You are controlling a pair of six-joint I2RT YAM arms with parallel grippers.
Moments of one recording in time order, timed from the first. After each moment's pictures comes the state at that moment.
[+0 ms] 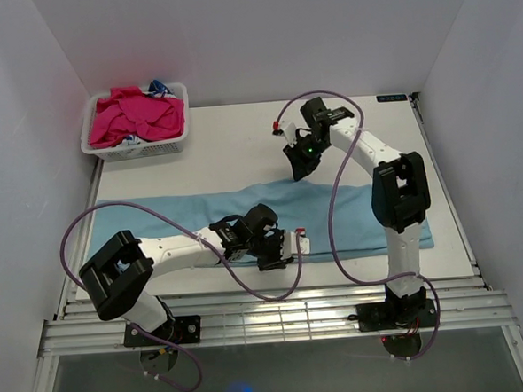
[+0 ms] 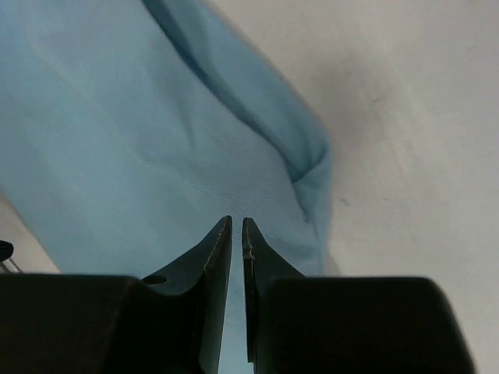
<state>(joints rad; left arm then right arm) -1.00 1.52 0.79 -0.12 0.42 0.54 0.40 2.07 1.86 -0.95 -0.48 -0.50</state>
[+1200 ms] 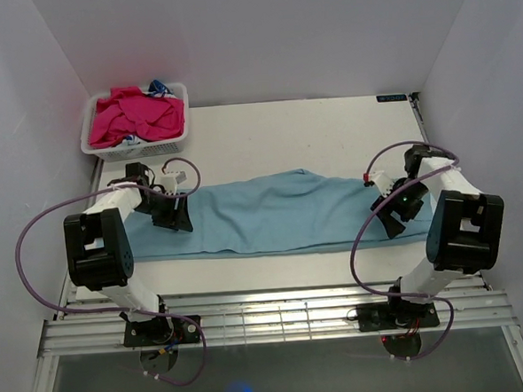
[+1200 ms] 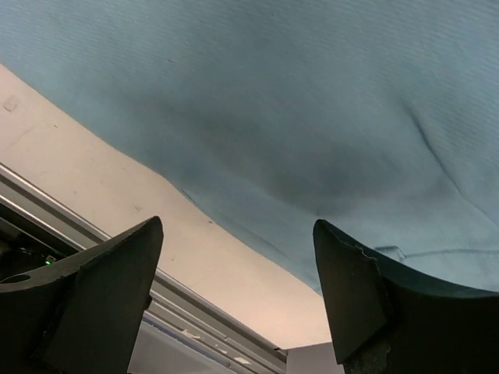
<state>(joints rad) 0.10 1.66 0.99 -0.70 0.53 0.36 -0.13 1.60 1.05 -1.05 -0.23 -1.00</state>
